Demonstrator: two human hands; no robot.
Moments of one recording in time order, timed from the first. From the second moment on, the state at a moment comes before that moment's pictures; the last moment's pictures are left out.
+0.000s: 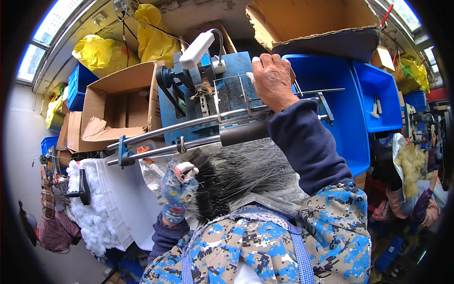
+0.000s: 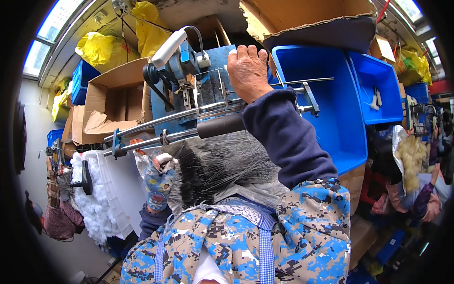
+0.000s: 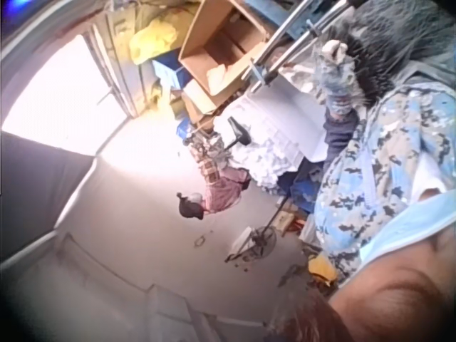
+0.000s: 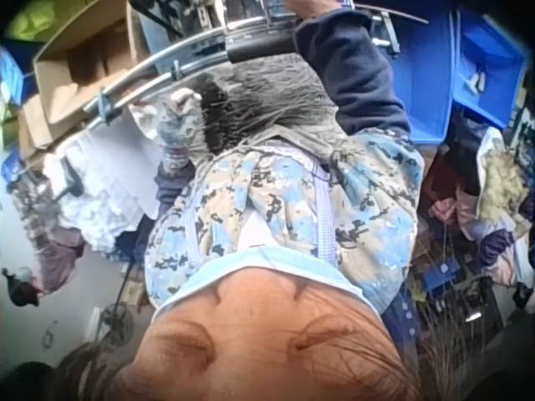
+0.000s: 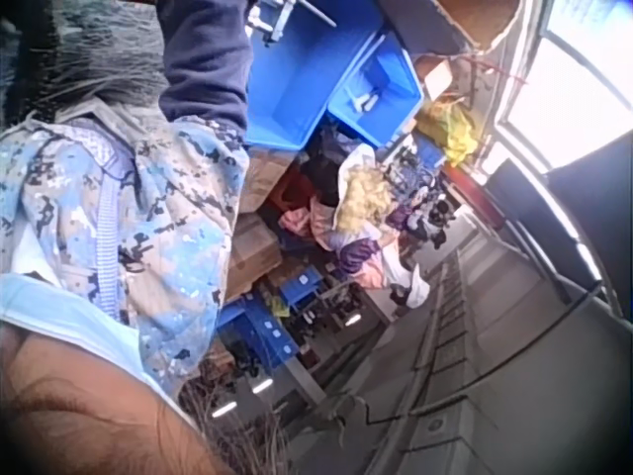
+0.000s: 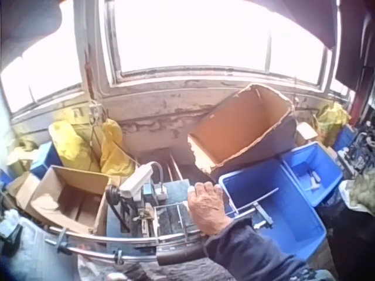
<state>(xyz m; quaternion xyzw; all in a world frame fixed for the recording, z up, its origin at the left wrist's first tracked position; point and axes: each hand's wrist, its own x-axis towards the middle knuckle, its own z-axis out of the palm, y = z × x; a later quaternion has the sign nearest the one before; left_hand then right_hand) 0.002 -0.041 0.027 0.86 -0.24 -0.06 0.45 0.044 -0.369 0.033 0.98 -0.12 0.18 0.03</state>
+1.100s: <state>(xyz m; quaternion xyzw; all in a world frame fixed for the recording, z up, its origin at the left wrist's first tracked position) 0.035 0.016 -0.023 0.90 -0.37 -0.21 0.10 0.079 -0.330 0.011 0.99 -0.03 0.14 -0.09</state>
